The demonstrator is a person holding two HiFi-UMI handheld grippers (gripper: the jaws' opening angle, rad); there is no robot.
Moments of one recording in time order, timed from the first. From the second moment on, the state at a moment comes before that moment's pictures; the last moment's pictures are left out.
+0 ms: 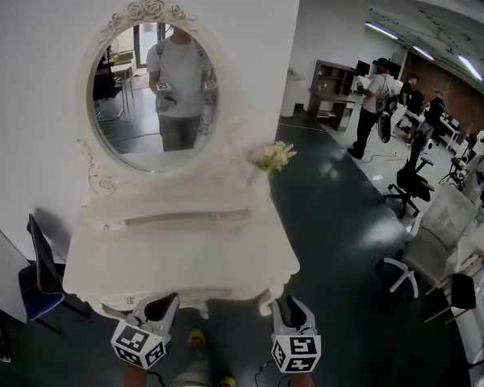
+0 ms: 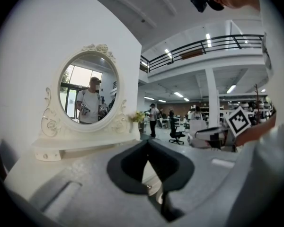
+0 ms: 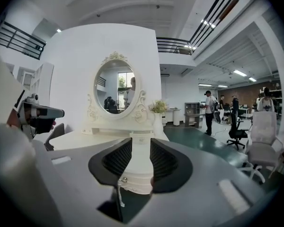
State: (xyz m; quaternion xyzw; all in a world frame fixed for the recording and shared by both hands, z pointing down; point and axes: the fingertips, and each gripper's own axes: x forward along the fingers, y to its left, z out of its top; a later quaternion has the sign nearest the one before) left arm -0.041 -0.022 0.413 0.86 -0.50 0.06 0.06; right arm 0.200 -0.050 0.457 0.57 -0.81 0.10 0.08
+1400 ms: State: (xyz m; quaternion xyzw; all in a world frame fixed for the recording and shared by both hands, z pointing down) left arm -0.116 -0.277 0.447 0.90 -0.43 0.06 0.10; right arm 0.091 -0.285 0.492 0.57 -0.80 0.14 0.13
